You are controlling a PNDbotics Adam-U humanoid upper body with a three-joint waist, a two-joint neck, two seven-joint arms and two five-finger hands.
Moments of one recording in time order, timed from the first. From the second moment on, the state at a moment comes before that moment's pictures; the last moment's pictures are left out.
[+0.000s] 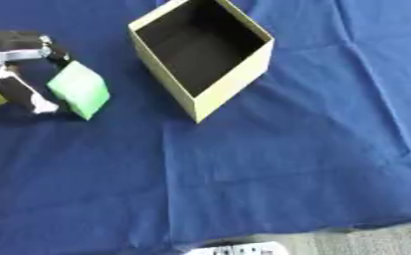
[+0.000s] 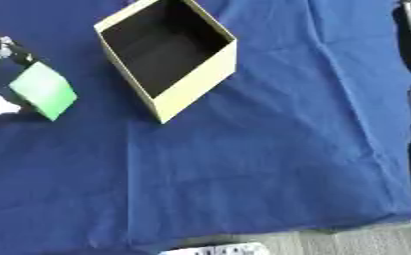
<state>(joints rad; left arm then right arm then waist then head) -0.98 0.58 -0.36 -1.17 -0.59 -0.38 -0.73 -0.27 -0.48 -0.28 -1.98 -0.27 -0.32 0.26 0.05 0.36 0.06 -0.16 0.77</state>
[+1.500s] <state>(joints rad) -1.19 0.38 -0.22 -1.31 -0.55 -0.30 -0.81 -0.26 -0.48 -0.28 -1.98 -0.28 -0.32 0.26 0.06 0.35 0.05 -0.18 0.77</state>
